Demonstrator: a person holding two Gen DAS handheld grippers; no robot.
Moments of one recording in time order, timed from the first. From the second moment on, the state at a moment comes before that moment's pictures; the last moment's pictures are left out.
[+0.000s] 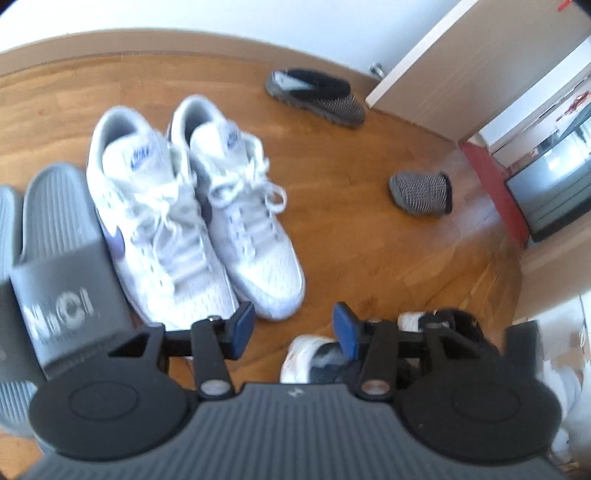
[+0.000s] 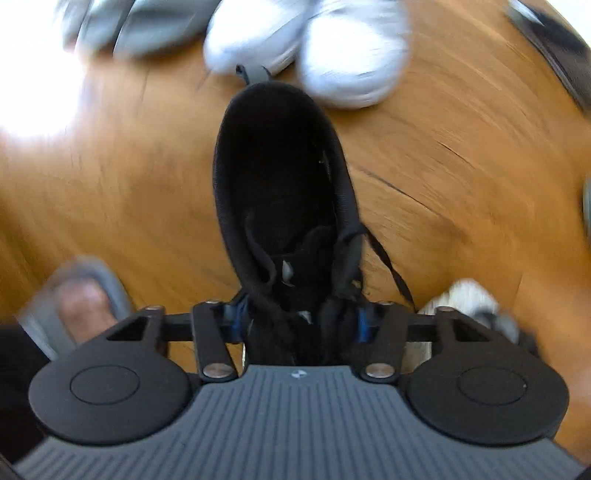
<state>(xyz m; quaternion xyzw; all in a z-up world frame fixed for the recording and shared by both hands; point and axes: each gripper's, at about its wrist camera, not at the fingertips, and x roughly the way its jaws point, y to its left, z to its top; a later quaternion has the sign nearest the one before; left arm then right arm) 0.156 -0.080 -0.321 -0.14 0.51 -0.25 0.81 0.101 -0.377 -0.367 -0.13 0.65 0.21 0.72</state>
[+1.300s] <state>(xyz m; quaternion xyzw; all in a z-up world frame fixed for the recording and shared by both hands) 0.184 -0.027 -0.341 -0.17 0.53 -0.15 0.82 0.376 -0.396 -0.396 0.02 0.57 0.15 0.81</state>
